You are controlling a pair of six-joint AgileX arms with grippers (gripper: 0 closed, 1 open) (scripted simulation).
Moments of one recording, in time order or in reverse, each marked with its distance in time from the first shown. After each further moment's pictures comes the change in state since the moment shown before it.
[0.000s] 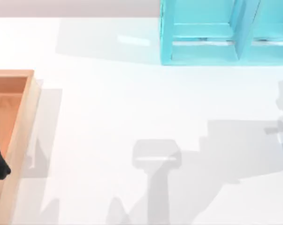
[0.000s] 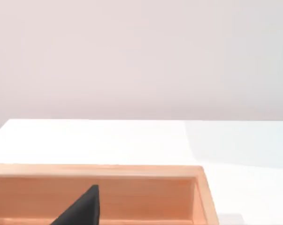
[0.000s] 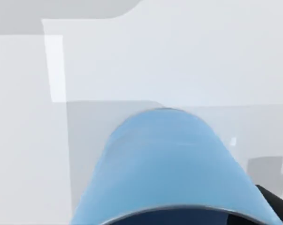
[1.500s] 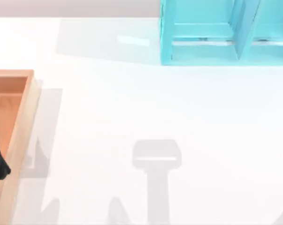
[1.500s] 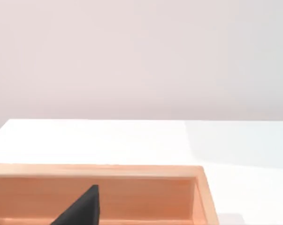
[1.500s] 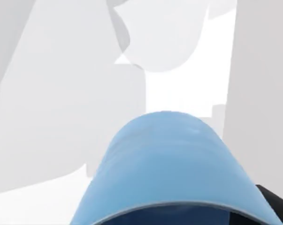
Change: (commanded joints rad) left arm 0.000 0.000 0.000 0.000 0.000 0.000; right arm -0.665 0.314 0.751 -0.441 0.000 -0.661
